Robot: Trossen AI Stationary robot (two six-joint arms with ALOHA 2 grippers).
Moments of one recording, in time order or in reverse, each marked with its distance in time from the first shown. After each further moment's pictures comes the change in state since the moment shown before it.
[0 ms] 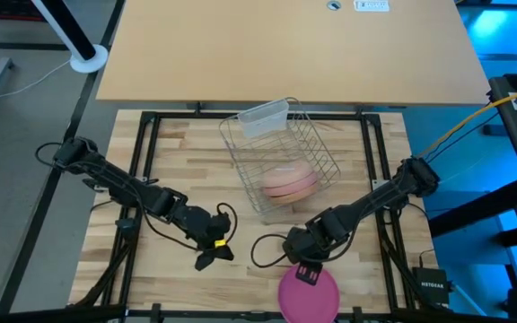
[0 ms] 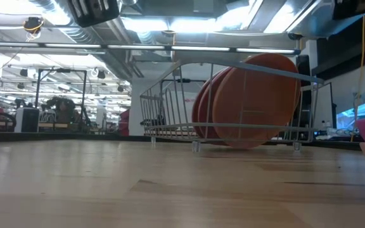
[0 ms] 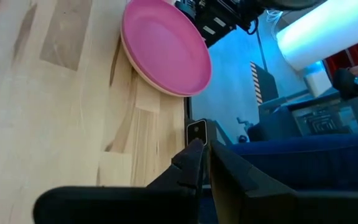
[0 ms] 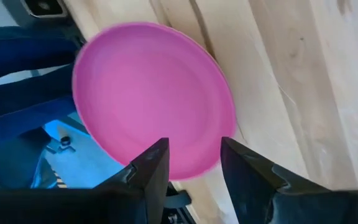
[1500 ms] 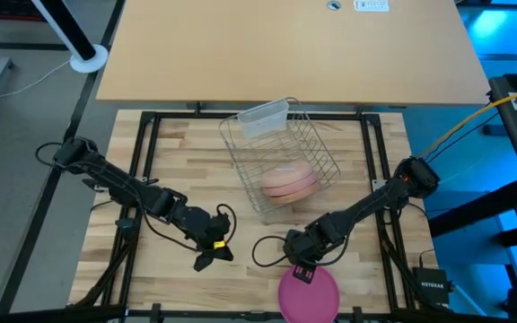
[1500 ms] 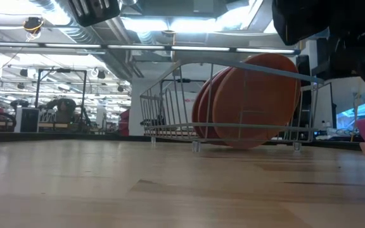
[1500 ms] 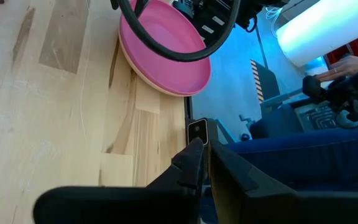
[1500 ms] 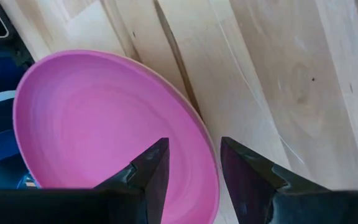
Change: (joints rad) left arm 0.000 0.000 0.000 0.000 -0.003 0.026; right arm 0.000 0.000 -0.301 0.364 0.072 -0.010
